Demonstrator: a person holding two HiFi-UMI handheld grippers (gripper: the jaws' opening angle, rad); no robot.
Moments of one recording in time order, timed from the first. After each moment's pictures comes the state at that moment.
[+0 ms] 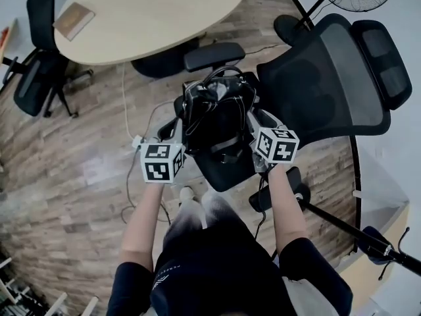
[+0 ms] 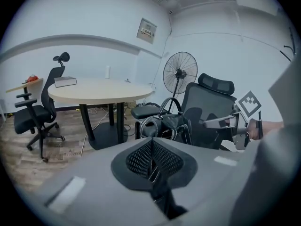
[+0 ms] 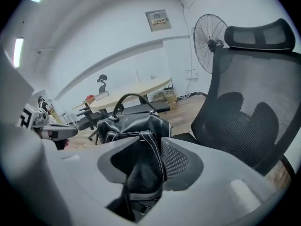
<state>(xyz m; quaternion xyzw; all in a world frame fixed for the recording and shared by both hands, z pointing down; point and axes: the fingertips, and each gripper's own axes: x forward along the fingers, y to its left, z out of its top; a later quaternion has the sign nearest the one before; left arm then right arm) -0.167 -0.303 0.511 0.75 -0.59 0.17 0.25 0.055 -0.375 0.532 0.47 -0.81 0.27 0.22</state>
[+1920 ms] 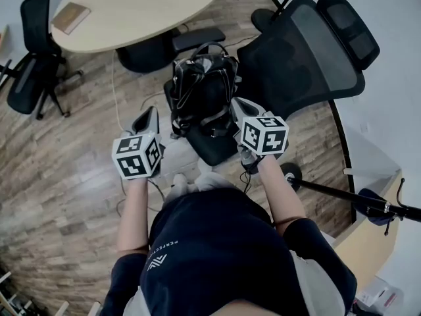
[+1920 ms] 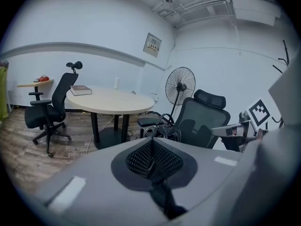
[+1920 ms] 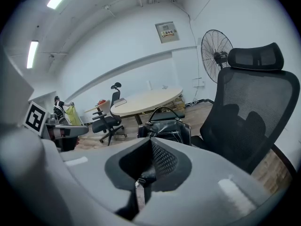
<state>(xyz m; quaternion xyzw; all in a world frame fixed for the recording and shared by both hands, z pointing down) -0.195 -0.209 0.430 0.74 -0.62 0.11 0.24 0.026 -0.264 0.441 0.44 -0.84 0.25 0.18</state>
